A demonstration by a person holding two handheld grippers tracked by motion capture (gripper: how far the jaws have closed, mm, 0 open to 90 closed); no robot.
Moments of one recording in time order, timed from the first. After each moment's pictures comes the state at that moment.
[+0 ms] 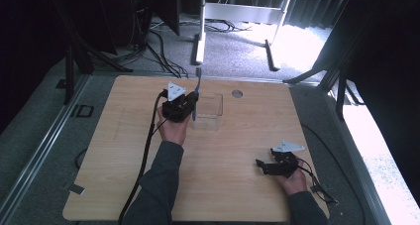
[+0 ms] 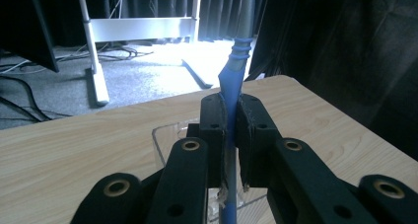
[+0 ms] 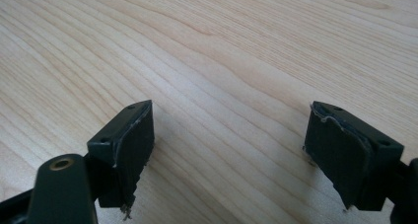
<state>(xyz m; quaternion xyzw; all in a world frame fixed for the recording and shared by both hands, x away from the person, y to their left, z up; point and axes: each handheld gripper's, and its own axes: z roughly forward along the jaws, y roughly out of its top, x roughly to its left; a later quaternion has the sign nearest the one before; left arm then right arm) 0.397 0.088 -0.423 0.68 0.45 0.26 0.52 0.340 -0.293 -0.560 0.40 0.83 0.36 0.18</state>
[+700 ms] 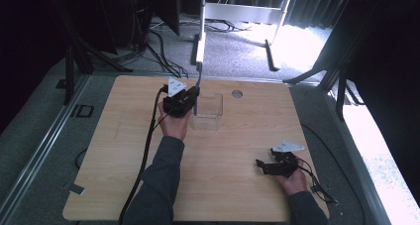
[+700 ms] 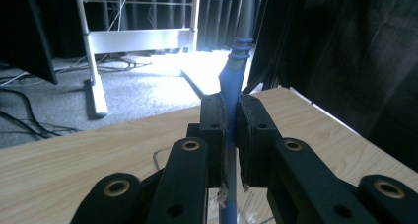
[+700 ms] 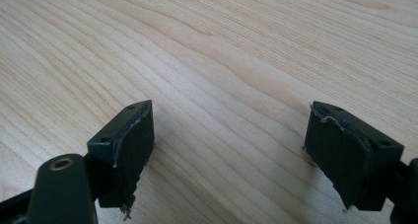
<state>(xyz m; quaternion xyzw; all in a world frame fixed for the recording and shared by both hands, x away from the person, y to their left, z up) 0.408 0.087 -0.416 0.67 0.44 0.26 0.54 0.340 -0.293 -0.560 0.40 0.83 0.36 0.17</state>
